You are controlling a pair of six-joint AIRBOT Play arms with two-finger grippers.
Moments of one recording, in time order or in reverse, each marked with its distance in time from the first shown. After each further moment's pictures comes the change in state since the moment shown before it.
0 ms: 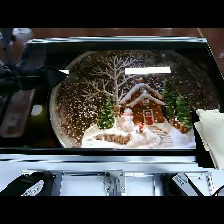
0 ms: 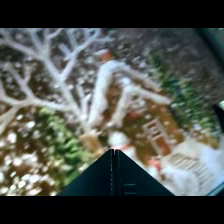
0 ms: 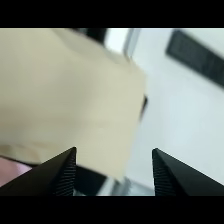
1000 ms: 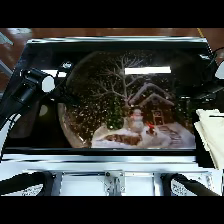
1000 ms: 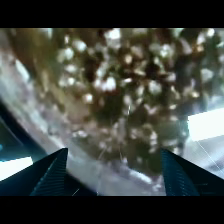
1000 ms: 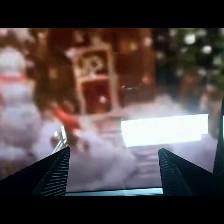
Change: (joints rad) left arm -0.277 -0.327 0.121 0.780 -0.337 -0.417; right arm 0.963 -0.171 0.149 0.160 0.074 -0.072
